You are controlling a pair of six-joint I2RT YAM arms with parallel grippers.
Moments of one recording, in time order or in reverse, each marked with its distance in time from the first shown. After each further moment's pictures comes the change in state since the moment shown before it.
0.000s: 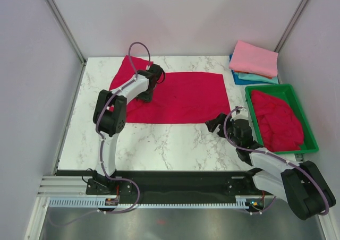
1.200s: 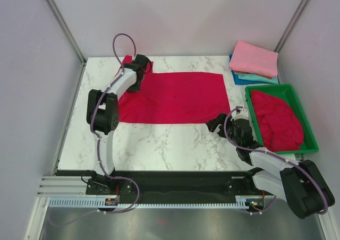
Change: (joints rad) left arm 0.119 -0.002 0.058 0.014 -0.034 0.063; right arm -0.016 0.010 0.000 0.006 -0.018 0.007
